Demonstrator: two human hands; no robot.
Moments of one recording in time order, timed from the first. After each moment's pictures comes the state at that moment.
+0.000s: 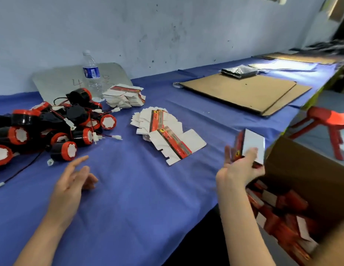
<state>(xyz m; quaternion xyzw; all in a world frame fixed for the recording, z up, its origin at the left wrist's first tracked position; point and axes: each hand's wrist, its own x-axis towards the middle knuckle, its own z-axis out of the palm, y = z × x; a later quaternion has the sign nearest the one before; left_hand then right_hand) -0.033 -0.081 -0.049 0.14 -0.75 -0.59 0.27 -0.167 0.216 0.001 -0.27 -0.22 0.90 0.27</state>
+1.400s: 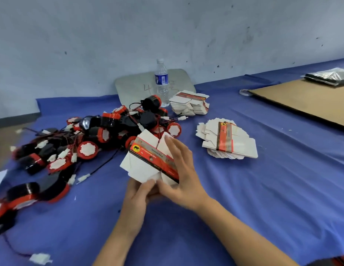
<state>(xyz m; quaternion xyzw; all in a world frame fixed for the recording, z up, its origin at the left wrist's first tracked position) -0.032 -0.072 -0.040 0.13 -0.63 -0.70 0.31 -0.140 0.017 -0.030 0.49 -0.66 0.56 0.08</state>
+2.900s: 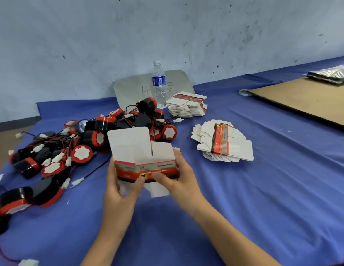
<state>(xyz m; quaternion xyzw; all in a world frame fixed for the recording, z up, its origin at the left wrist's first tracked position) -0.032 -0.083 -0.033 0.22 -0.72 -0.53 0.40 -0.142 0.024 -0.023 0.35 -0.58 0.72 -0.17</state>
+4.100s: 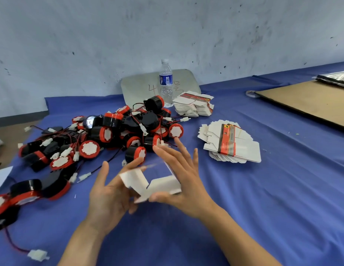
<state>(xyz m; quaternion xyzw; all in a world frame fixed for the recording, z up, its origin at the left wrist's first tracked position) -0.007 -0.103 -0.005 0.17 -0.55 -0.80 0.15 -0.136 0.035 -0.011 0.54 -0.68 0.49 0.05</state>
